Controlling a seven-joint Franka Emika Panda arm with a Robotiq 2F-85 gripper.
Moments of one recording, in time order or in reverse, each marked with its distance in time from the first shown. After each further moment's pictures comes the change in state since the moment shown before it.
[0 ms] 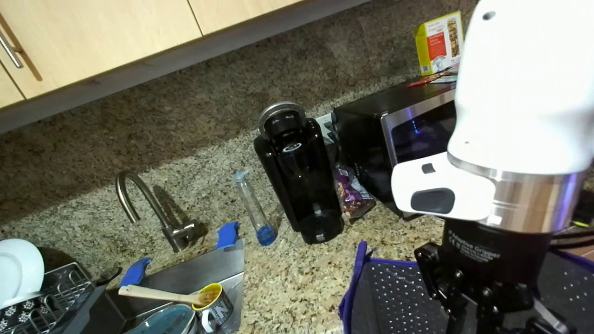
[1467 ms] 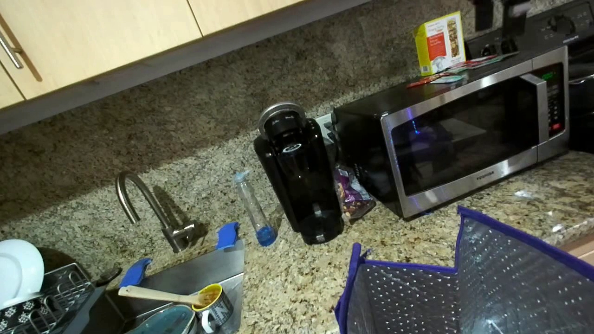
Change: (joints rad) arm -0.214 -0.364 -0.216 0.387 -0.066 -0.862 0.379
